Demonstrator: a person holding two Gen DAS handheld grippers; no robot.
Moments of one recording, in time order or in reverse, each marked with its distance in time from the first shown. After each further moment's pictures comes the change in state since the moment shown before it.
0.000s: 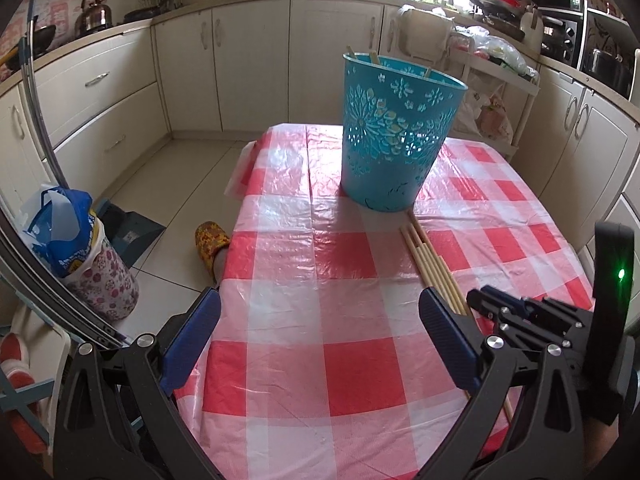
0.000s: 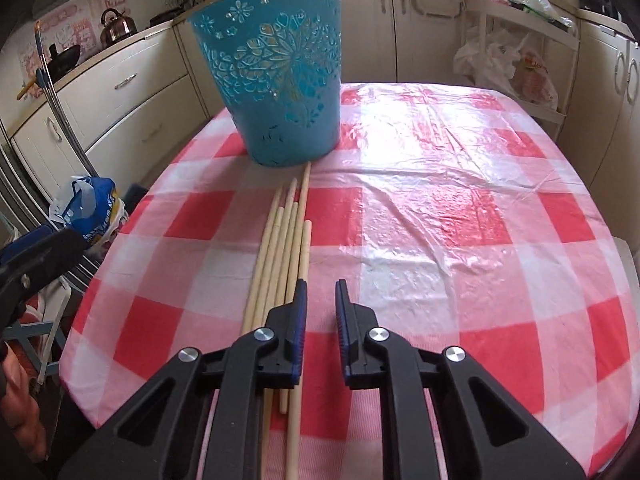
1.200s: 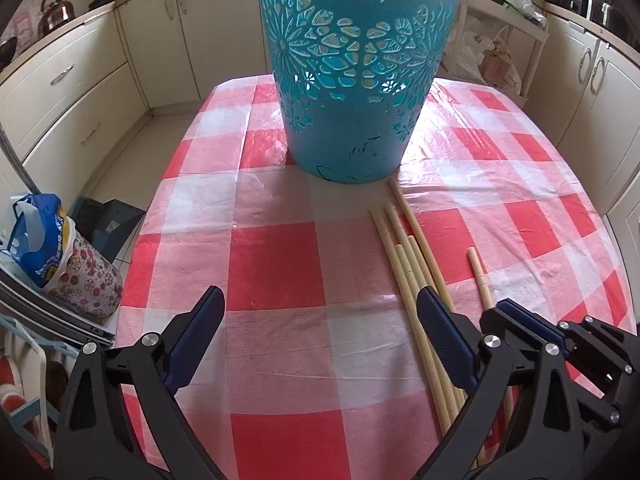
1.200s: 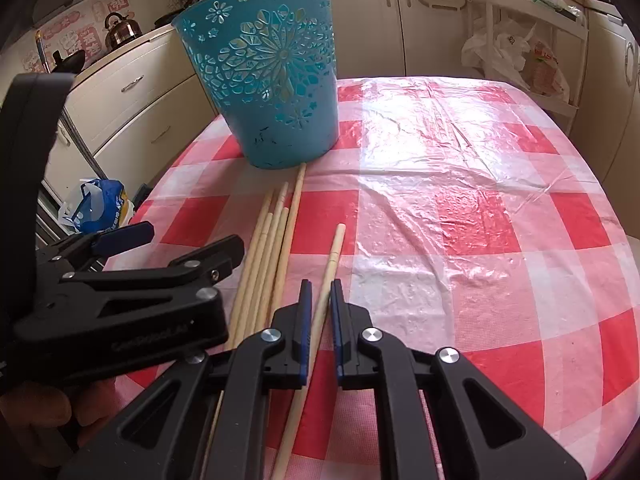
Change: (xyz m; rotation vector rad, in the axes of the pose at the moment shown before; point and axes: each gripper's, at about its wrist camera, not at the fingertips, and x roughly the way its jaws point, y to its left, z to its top) left arm 0.101 -0.060 0.017 0.070 0.164 0.028; right arm 0.005 -0.014 0.003 0.010 0.019 0.054
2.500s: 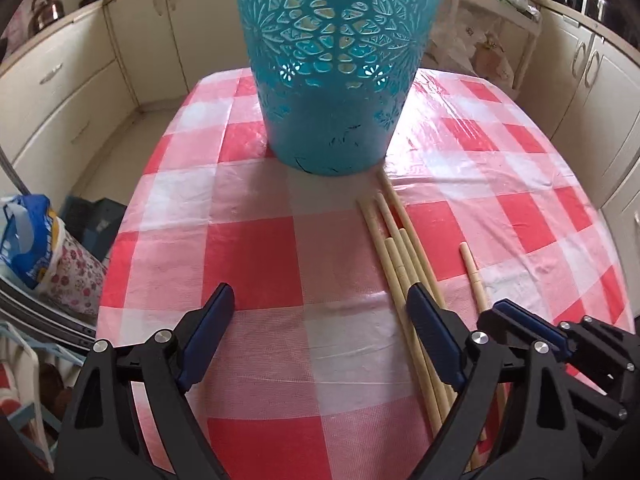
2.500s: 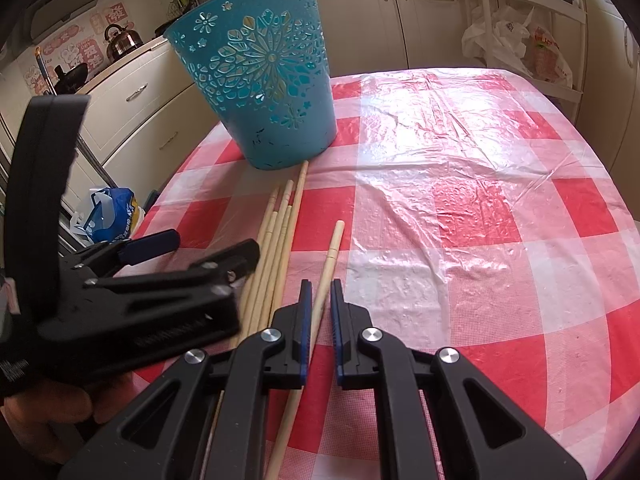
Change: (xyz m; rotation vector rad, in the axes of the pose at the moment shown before) left arm 0.005 -0.009 0.000 0.022 0.014 -0.020; right arm -0.001 -0.011 0.000 0.047 0.007 0.057
